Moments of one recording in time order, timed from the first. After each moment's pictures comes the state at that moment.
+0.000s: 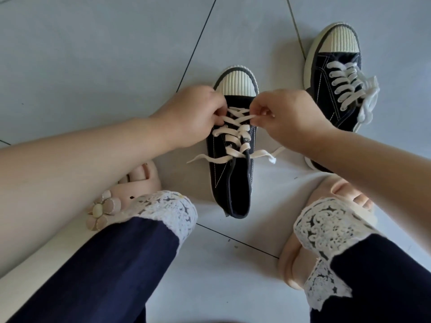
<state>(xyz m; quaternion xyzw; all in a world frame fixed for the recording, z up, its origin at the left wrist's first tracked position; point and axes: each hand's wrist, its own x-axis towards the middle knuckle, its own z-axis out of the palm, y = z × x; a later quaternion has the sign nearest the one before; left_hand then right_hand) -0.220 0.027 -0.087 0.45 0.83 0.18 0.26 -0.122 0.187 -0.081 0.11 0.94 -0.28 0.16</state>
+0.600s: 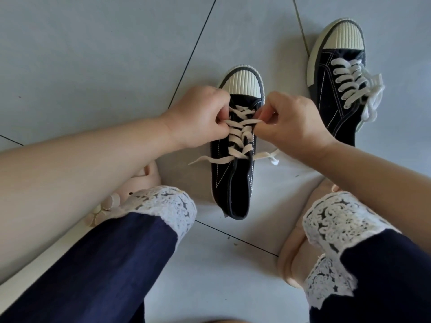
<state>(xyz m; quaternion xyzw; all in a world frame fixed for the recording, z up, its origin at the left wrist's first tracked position) -0.209 0.027 -0.086 0.41 0.83 0.24 0.30 -0.104 0.178 -0.084 0.20 0.90 -0.38 0.12</state>
